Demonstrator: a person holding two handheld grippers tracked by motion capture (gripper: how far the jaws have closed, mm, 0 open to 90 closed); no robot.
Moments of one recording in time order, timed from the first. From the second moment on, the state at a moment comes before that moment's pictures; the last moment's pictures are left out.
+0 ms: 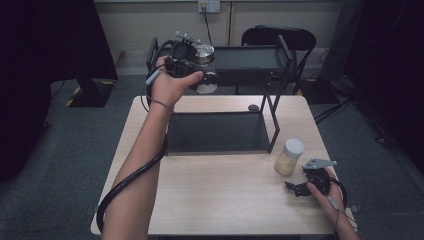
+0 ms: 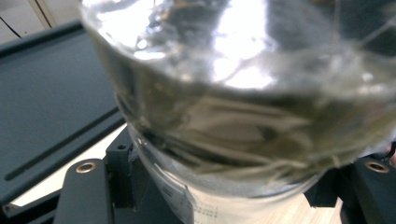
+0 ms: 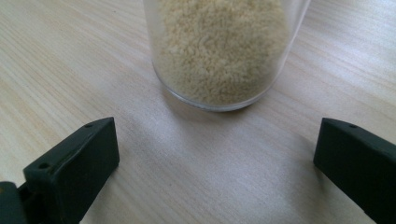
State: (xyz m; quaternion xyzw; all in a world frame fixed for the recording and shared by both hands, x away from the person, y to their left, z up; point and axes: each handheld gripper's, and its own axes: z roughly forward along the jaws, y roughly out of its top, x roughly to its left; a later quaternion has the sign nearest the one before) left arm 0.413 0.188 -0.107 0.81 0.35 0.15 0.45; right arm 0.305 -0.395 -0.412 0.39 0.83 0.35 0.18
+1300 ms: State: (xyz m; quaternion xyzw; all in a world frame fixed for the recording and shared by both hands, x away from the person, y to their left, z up) left arm 0.467 0.183 -0.088 0.78 0.40 0.18 0.44; right arm 0.306 -0.395 -0.412 0.39 0.83 0.35 0.18
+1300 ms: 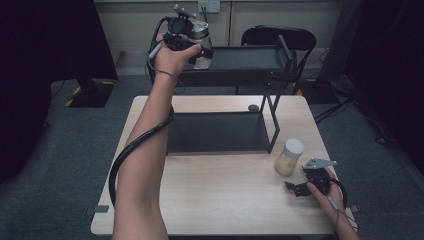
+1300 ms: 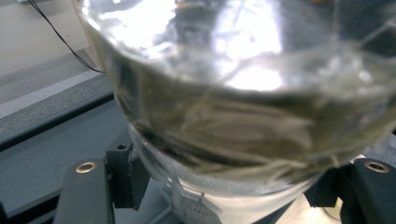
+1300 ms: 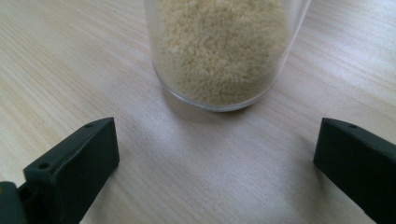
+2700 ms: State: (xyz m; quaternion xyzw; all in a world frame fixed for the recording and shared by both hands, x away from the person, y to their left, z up) left arm 0.474 0.166 -0.108 0.75 0.44 0.22 0.43; right arm 0.306 -0.395 -0.412 0.39 0.83 0.35 0.18
